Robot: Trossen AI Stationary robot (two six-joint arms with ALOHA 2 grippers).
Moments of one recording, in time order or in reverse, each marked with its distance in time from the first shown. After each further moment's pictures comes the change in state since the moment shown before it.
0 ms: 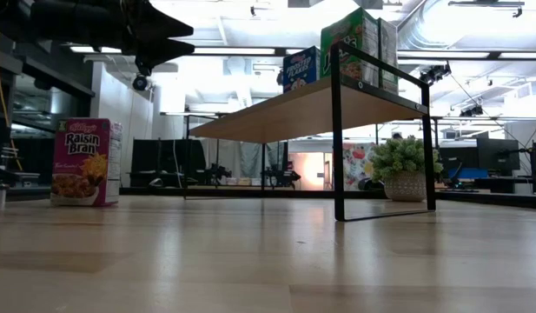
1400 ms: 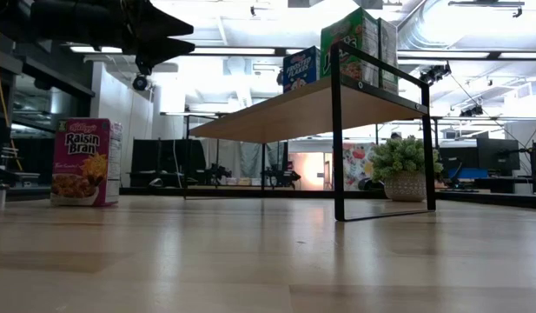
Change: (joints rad) left arm 0.000 0.000 0.000 0.008 0.000 0.001; right arm -0.003 -0.011 0.023 0.003 0.031 -0.074
